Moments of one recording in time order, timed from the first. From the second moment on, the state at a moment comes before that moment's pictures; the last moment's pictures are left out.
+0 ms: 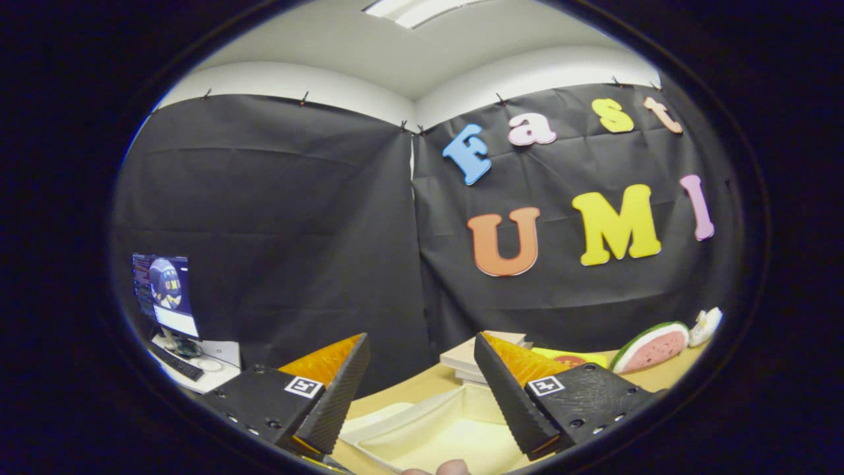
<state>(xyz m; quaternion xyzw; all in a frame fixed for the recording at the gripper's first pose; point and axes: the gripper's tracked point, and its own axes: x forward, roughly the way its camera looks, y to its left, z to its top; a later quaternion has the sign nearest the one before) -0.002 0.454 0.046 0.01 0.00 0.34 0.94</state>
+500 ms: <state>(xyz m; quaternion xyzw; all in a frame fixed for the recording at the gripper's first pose) 0.024 0.221 0.027 -0.01 0.01 0.19 0.98</state>
